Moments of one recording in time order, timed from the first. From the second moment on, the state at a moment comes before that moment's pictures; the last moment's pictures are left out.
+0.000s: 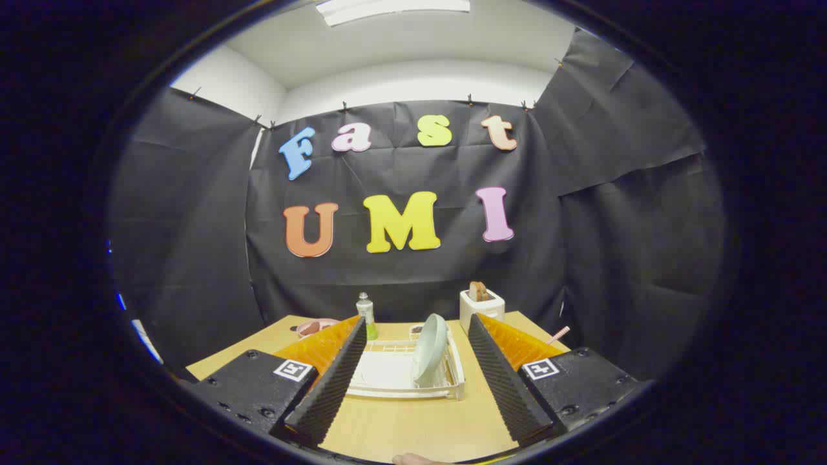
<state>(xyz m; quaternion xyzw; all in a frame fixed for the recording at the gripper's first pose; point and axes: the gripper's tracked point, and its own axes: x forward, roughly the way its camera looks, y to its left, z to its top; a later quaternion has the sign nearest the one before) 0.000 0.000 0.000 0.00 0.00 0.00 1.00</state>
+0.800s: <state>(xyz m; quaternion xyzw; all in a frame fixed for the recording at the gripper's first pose) -0.001 0.004 -0.003 -0.04 0.01 0.00 1.00</state>
